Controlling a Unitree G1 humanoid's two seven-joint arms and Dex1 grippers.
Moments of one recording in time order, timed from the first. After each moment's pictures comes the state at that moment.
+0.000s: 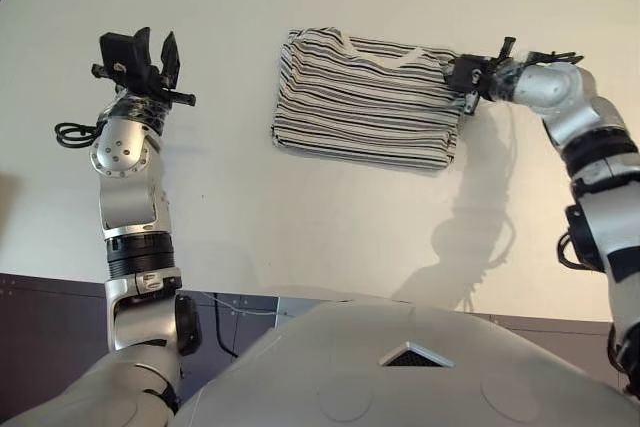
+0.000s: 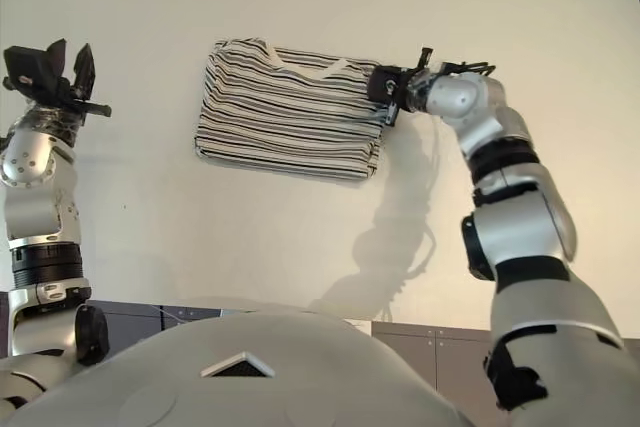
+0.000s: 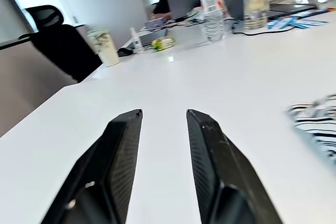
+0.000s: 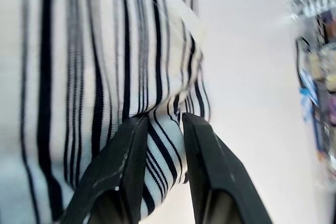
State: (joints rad) left arm -0.07 0.40 0.24 0.13 -0.12 0.03 -0.22; right arm -0.66 -0.57 0.43 0.97 -0.34 -0.54 0.70
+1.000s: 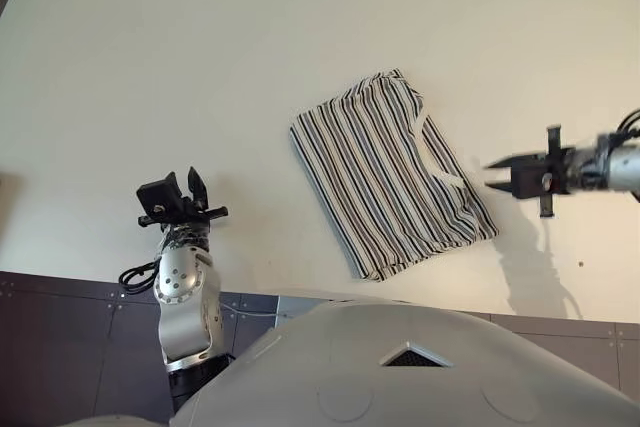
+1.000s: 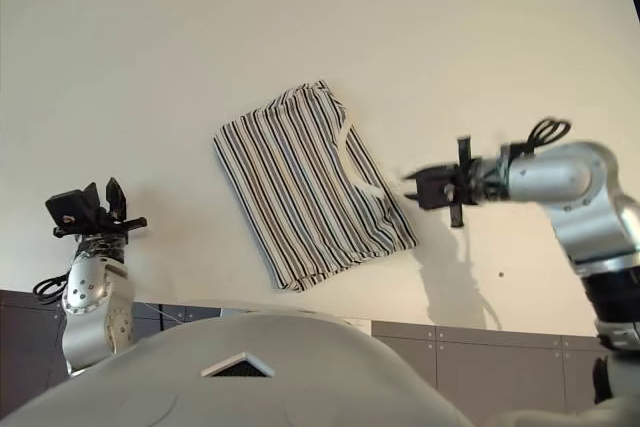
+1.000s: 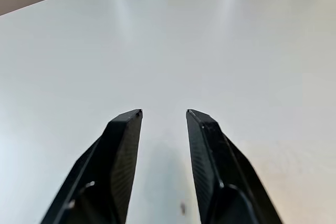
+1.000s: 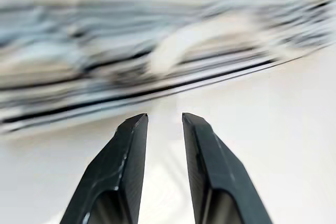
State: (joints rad) left arm 0.54 0.04 0.21 -0.38 -0.09 0.18 -0.01; right arm 0.05 -1.07 0.26 -0.12 -0.14 -0.25 1.12
